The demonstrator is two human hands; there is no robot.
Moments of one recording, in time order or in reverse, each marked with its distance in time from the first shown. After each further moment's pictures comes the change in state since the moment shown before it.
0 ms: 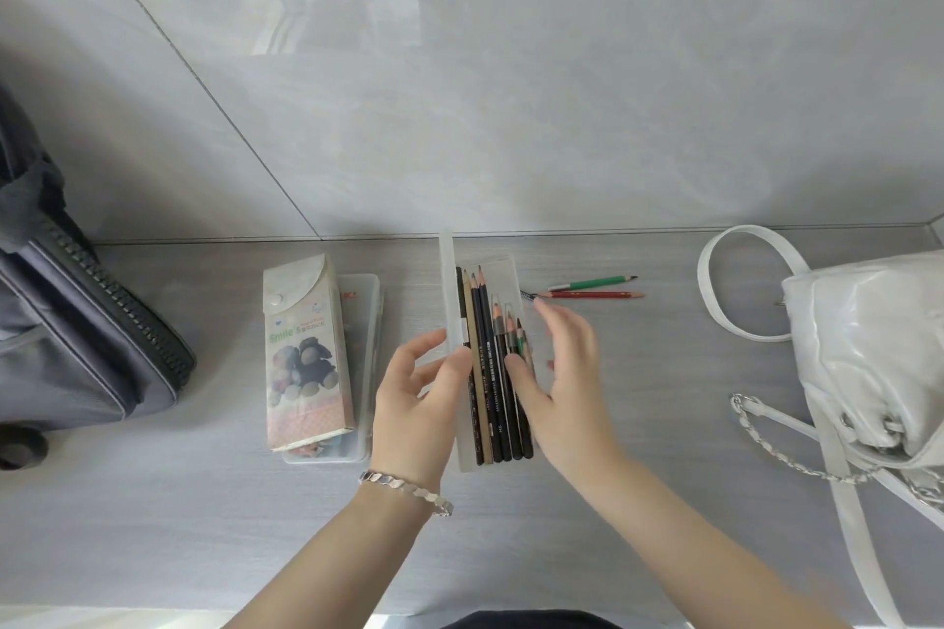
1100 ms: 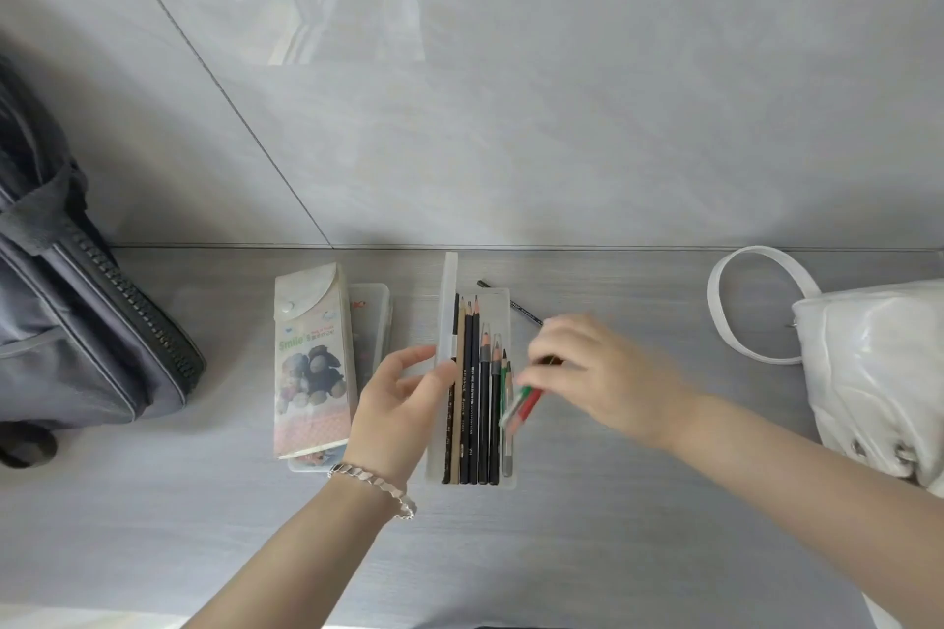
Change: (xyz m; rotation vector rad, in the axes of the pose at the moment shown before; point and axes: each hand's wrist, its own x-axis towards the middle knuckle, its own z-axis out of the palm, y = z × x) left_hand 0.013 0.008 -0.021 0.194 -0.064 -0.033; right_hand 0.055 0.008 -0.051 -0.541 -0.347 -1.031
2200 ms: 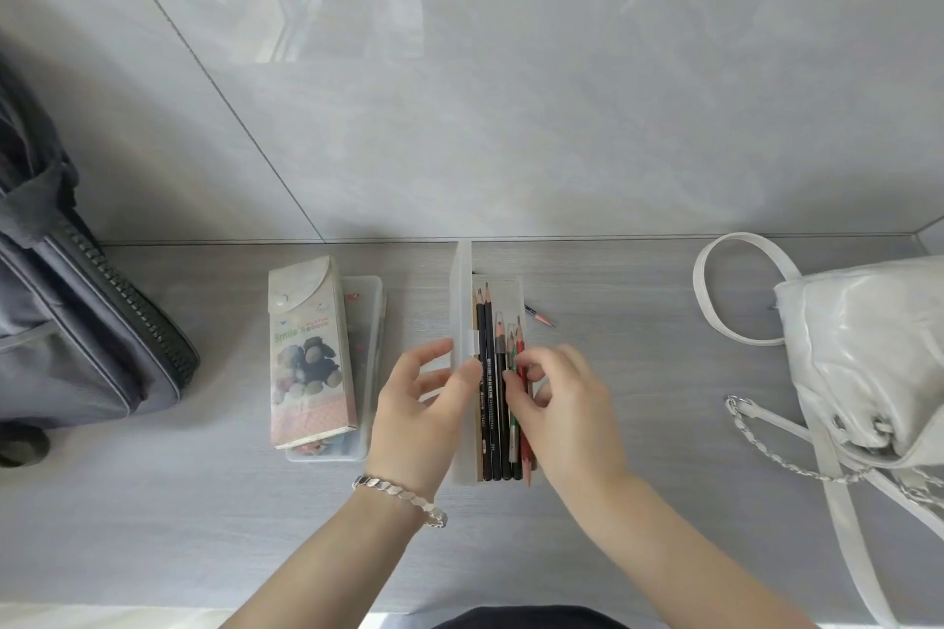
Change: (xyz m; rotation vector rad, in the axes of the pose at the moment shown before) left_hand -0.021 -0.004 0.013 -0.067 -0.013 0.060; right_hand 0.011 -0.082 0.029 0.234 0.262 1.045
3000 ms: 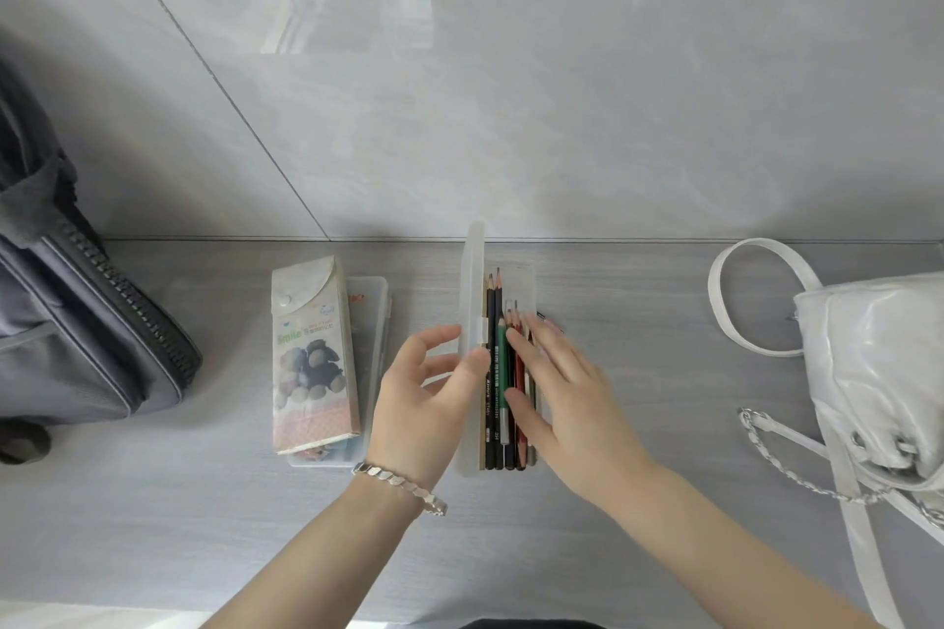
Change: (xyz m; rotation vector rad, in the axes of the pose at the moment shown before) left_hand 0.012 0.013 -0.001 0.037 -0.027 0.071; right_hand 0.014 0.027 -0.002 -0.240 -0.280 -0.270
